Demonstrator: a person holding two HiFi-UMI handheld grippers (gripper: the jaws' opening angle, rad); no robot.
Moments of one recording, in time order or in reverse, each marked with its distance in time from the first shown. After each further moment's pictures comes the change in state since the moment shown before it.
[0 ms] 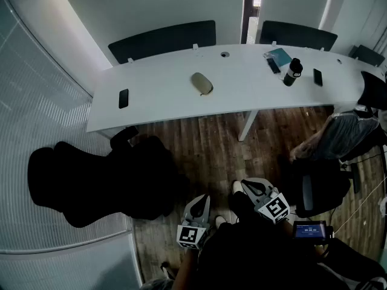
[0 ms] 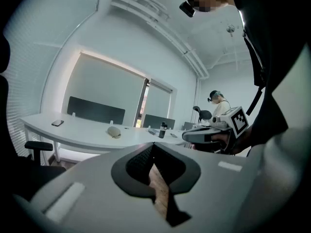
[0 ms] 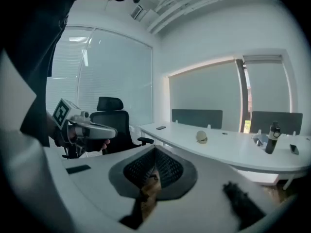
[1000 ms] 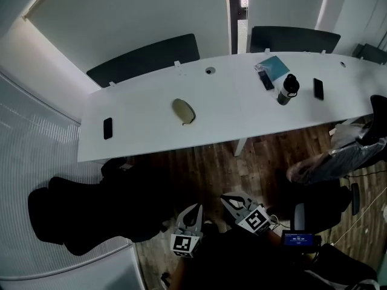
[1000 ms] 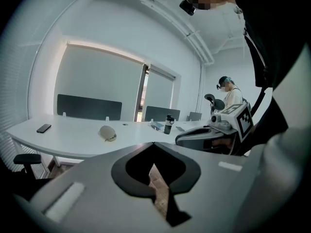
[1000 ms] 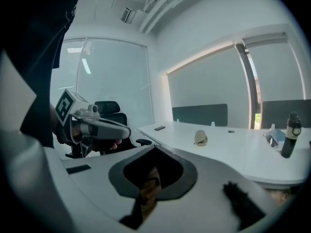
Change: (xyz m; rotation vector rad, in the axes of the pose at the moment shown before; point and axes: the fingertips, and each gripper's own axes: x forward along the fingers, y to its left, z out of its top) left arm 0.179 0.016 0.033 0.049 0.128 0.035; right arm 0.066 -0.132 0.008 0.028 -0.006 0.139
